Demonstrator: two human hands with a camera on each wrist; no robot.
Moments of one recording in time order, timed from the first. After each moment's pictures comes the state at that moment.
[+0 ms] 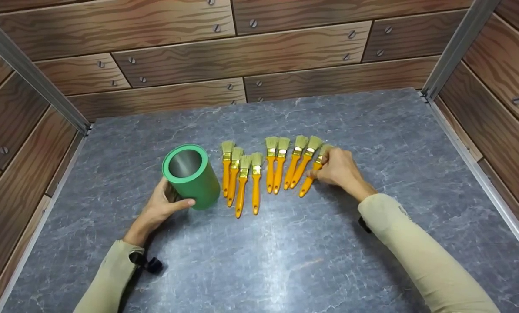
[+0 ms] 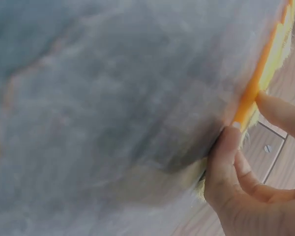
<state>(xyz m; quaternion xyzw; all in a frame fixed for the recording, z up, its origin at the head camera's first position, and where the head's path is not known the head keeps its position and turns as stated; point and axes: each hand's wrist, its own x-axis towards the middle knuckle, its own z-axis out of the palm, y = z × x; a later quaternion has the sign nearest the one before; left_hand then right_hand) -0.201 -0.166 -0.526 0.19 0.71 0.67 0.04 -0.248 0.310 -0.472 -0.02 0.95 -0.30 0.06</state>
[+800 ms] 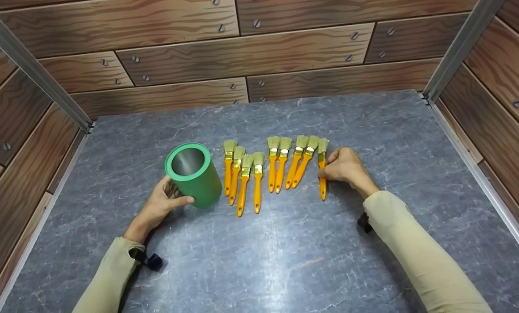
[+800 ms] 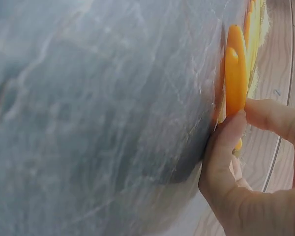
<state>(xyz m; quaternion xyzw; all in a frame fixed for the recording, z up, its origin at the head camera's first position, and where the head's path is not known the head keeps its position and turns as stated) -0.203 -0.175 -0.532 0.16 0.69 0.71 0.07 -0.255 0.319 -0.470 0.07 0.91 -0.38 0.16</state>
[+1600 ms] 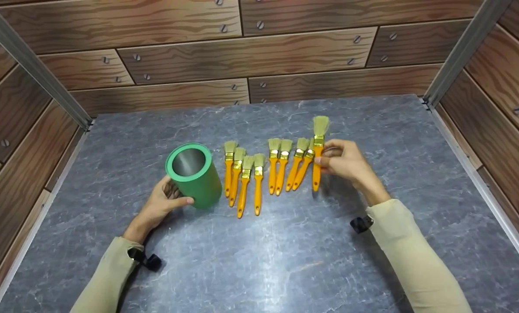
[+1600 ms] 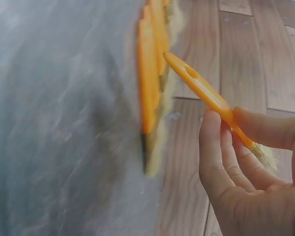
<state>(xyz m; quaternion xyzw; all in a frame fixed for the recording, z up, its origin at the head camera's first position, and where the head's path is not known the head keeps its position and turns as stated) -0.204 -0.173 -0.534 0.14 0.68 0.71 0.07 -0.242 0.312 -0.433 0.00 0.81 -0.57 0.13</state>
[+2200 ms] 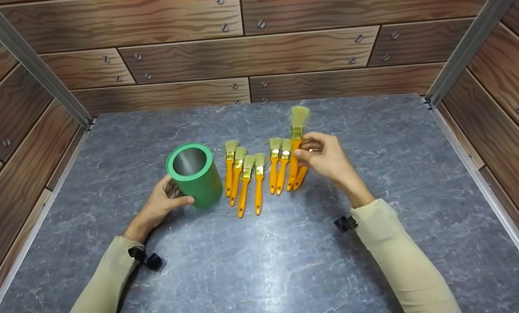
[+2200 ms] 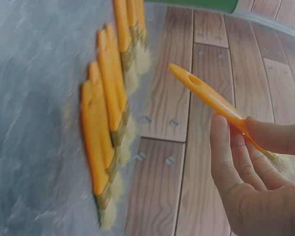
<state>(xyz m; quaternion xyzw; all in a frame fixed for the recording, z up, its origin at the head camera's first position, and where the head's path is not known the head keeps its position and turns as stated) -0.206 -0.173 -0.535 0.15 0.68 0.72 0.07 -0.228 0.264 -0.411 -0.08 0.80 -0.59 0.06</state>
